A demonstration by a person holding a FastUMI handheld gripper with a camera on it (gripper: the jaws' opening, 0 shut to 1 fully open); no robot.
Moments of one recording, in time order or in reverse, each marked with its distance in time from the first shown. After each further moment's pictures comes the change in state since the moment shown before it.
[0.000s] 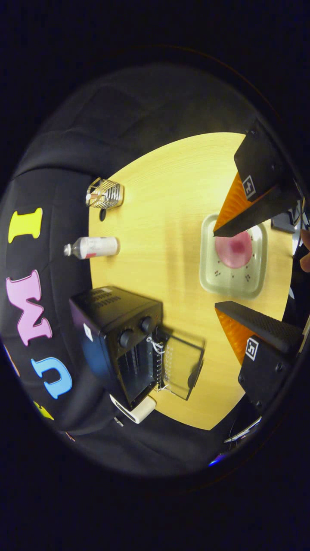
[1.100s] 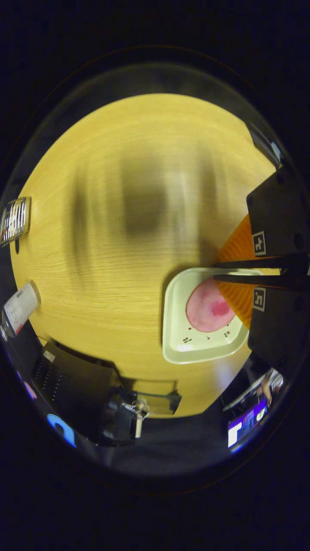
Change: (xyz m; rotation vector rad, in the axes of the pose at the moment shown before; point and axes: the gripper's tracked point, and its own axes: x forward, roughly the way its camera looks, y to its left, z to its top) arm 0.056 -0.066 -0.082 0.291 0.525 0.239
